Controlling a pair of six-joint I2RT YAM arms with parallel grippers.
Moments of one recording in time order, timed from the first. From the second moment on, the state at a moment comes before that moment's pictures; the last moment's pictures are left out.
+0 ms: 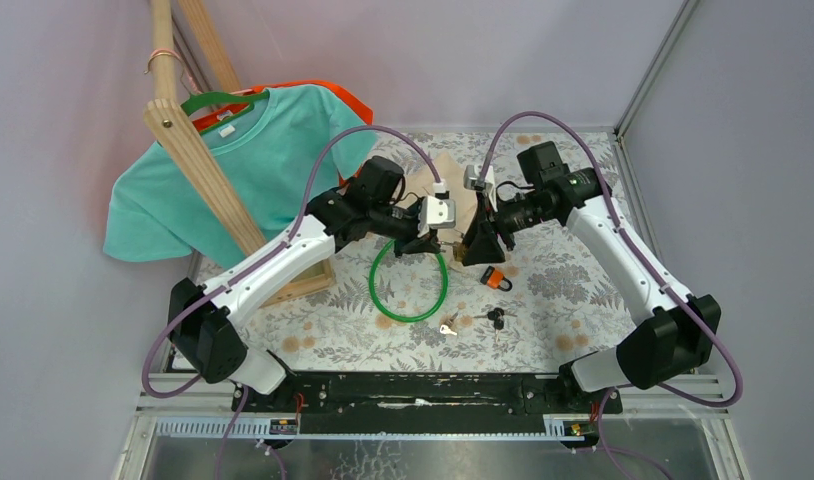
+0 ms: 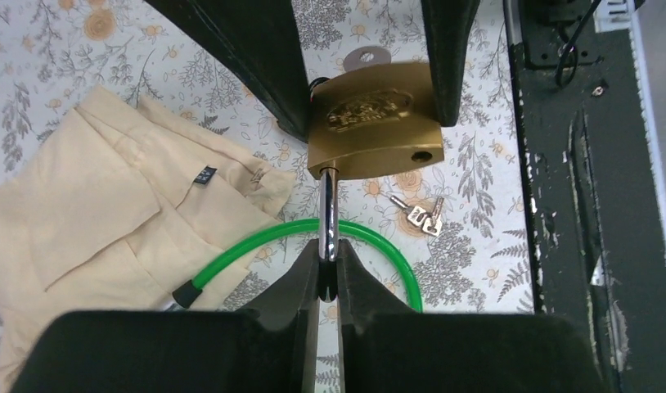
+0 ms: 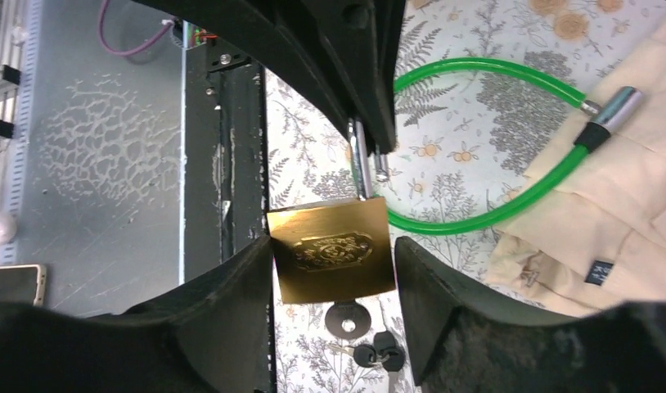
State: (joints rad) left arm -0.70 1.50 1.37 -0.59 0.71 0.63; right arm 0.36 1.43 1.39 -1.09 -1.04 -0.69
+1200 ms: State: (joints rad) left arm -0.60 1.49 1.31 -0.40 0.93 0.30; right arm 0.36 1.38 1.27 -0.87 -0.99 -0.60
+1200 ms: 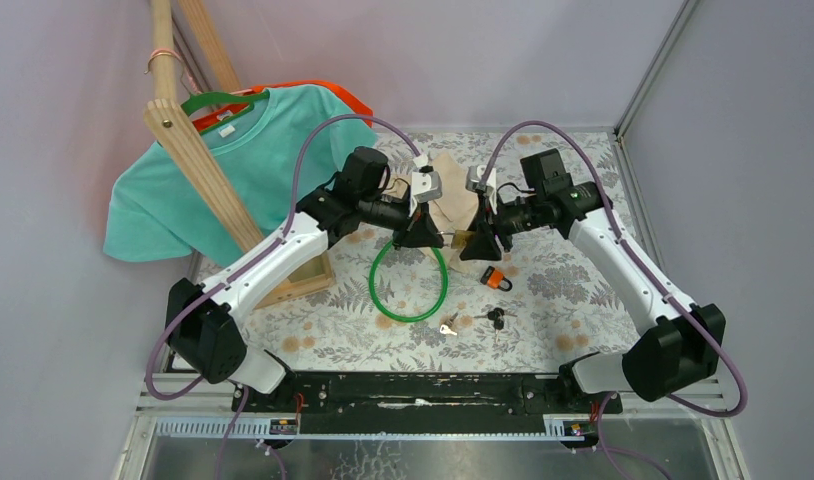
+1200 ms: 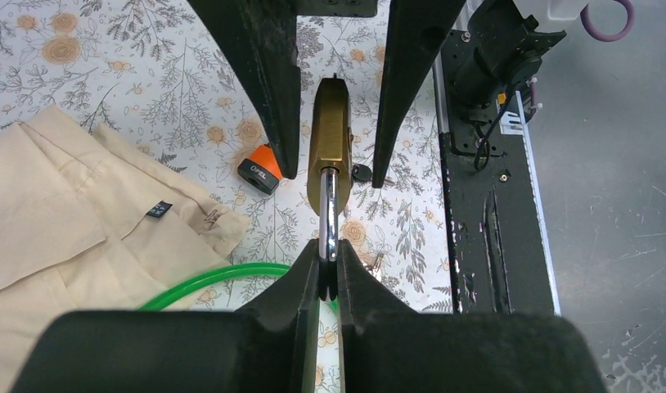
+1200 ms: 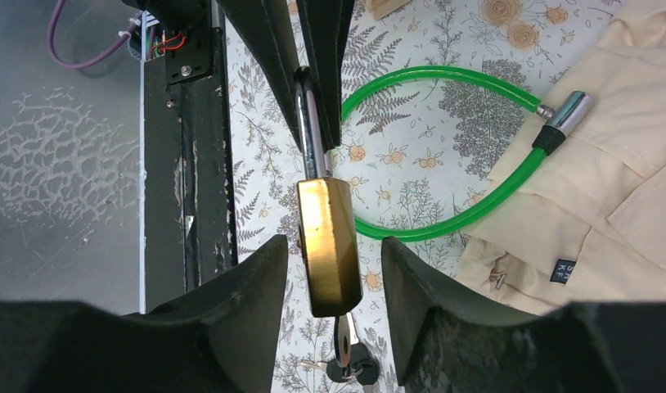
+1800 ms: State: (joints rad) left arm -0.60 1.49 1.26 -0.29 0.98 0.18; right arm 0.36 1.33 1.21 -0.81 -1.00 -0.57
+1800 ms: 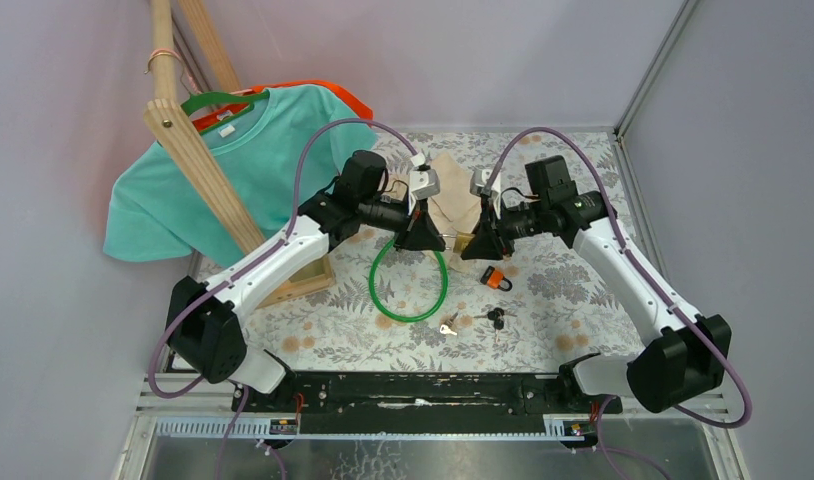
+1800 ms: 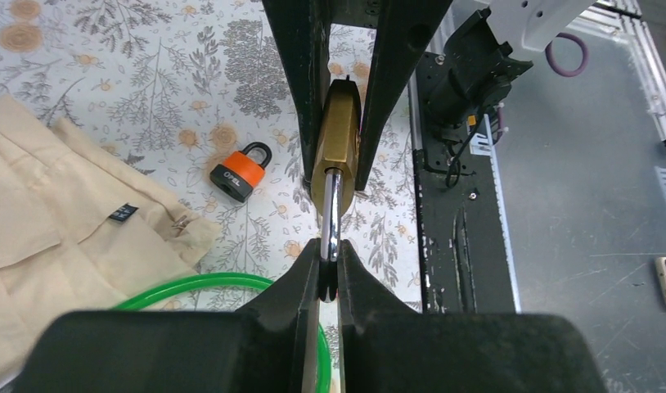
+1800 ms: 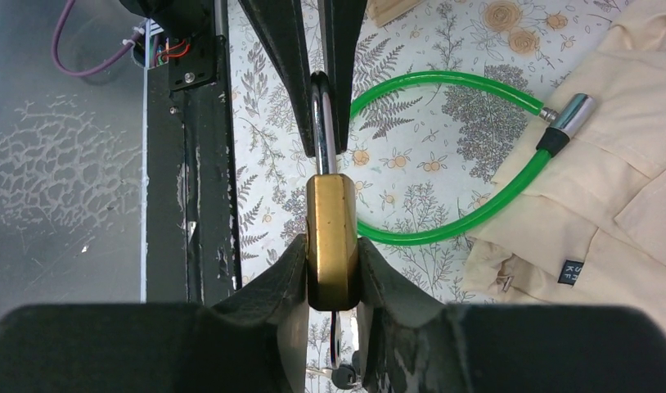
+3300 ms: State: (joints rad) left arm -0.61 1.53 1.21 -0.15 1.01 -0.02; right arm 0.35 1.30 1.11 -0.67 -1.02 -0.34
